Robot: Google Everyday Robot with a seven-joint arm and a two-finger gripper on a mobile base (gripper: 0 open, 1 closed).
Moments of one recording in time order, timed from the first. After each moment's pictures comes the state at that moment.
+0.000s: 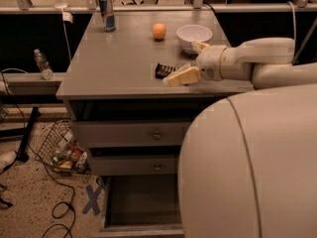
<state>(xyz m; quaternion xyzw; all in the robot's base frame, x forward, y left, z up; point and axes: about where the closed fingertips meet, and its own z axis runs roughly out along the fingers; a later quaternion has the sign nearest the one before) 0.693 -0.064 0.874 -0.43 0.68 0.22 0.55</state>
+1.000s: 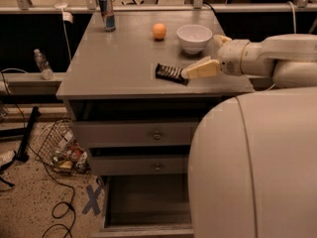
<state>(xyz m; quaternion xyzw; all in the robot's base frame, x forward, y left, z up) 0.707 -0.124 0.890 -0.40 0.69 0.19 0.57</state>
